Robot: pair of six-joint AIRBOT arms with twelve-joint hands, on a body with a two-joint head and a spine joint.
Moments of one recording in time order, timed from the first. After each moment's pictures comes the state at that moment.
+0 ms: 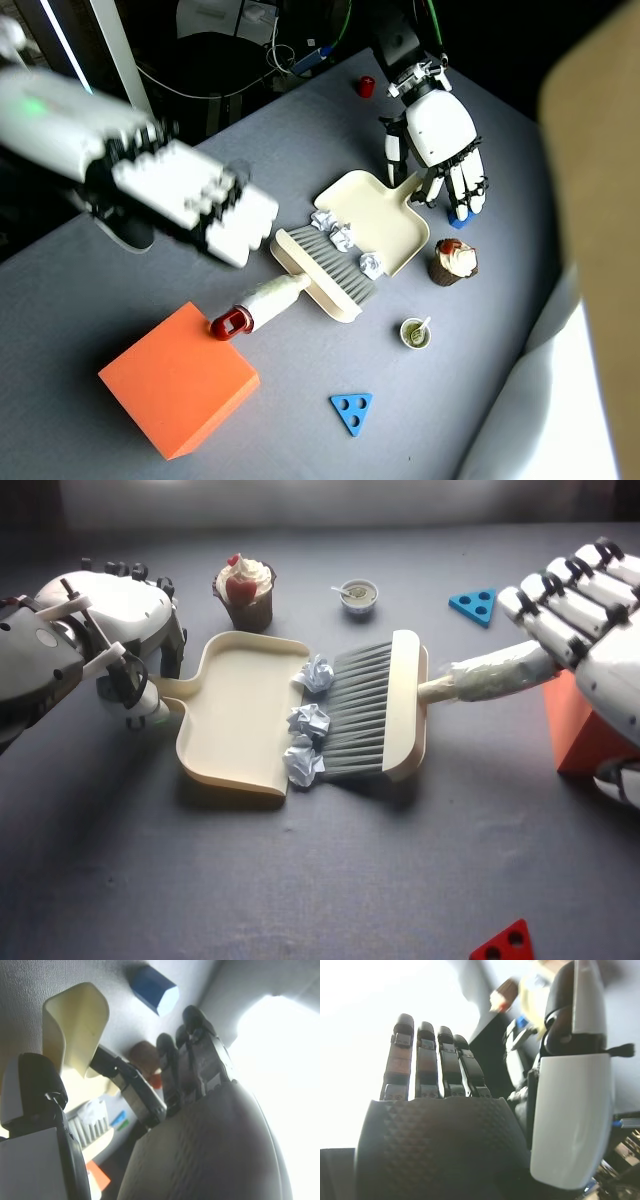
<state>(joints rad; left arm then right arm) 0.65 -1.15 1.26 -1.12 -0.51 2.03 -0.40 -0.81 0.52 -2.25 -0.96 0.78</state>
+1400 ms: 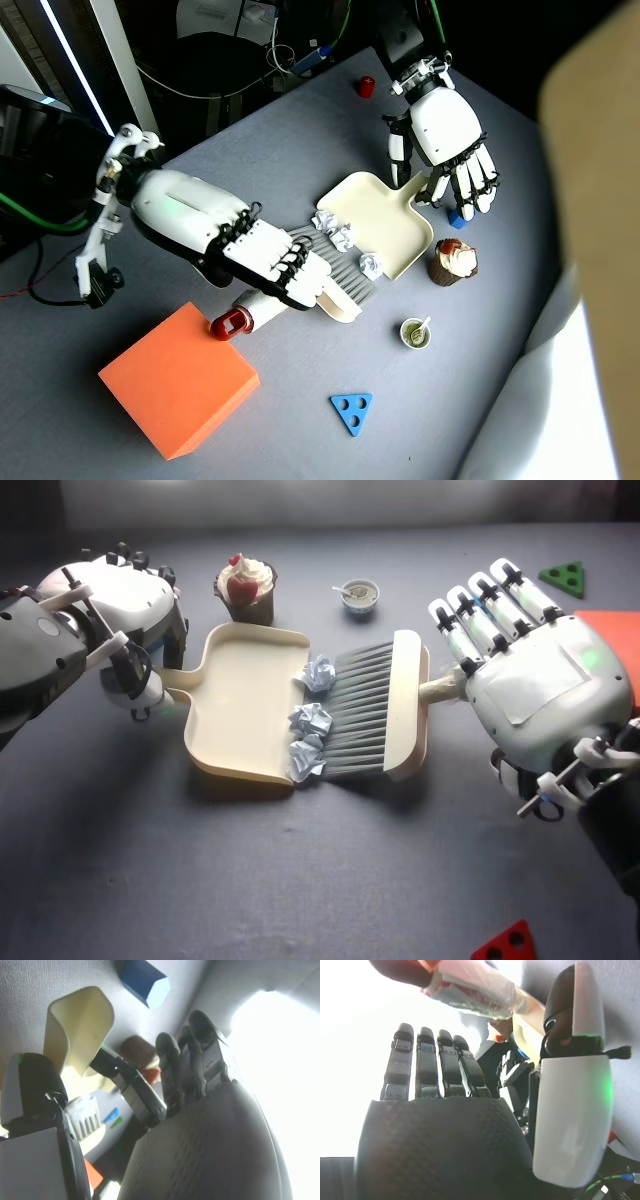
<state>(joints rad) 0.63 -1.15 1.26 -1.13 -0.52 2.04 -0.49 -1.28 0.90 -2.28 -1.21 0.75</state>
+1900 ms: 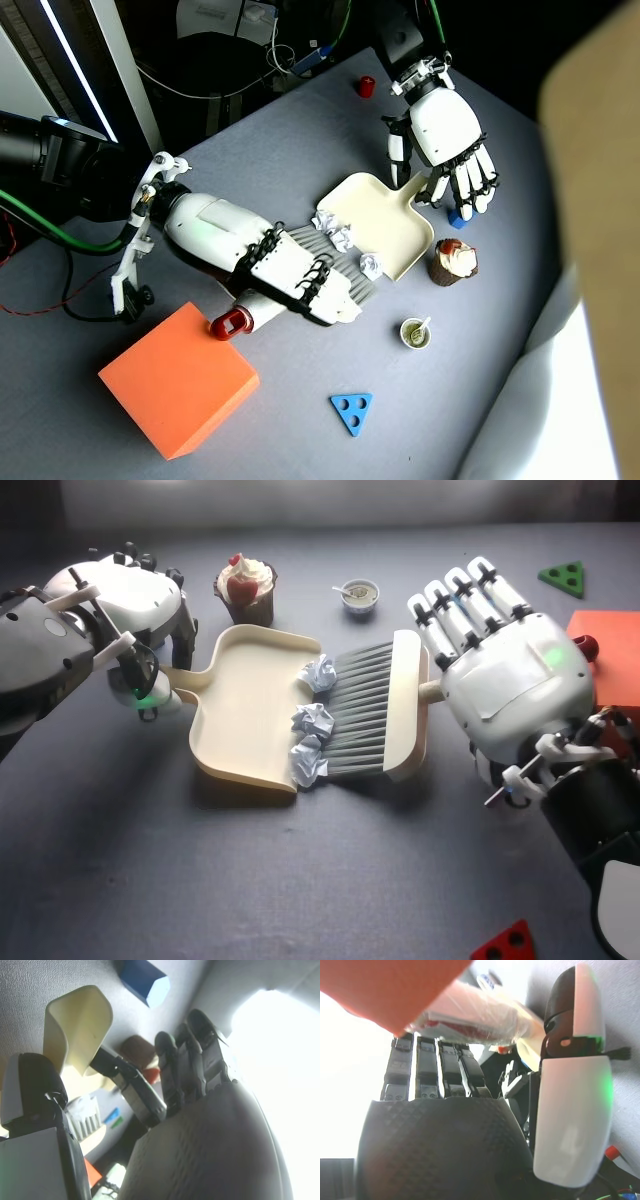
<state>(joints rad) 0.63 -1.16 1.25 -1.14 -0.53 2.05 -0.49 -1.38 1.03 -2.33 -1.20 0.79</state>
